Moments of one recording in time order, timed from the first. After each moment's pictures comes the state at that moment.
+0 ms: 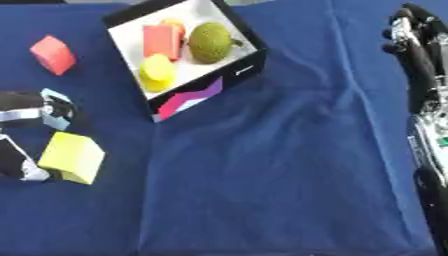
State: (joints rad) left arm -0.58 0.94 -0.51 -1.80 -0.38 0.24 -0.67; right arm -0.41 -0.43 -0.05 -1.74 -0.18 0.11 -0.27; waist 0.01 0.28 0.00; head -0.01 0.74
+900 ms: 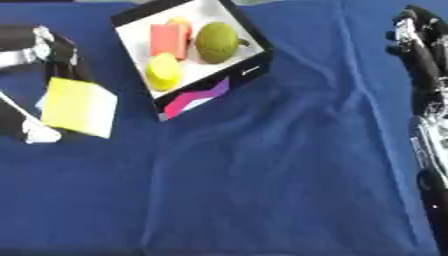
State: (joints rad) left arm -0.92 0.85 -0.41 -1.93 -0.32 0.21 -0.55; right arm -0.39 -0.43 -0.06 -1.73 -0.19 0.11 -0.27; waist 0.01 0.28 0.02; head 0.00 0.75
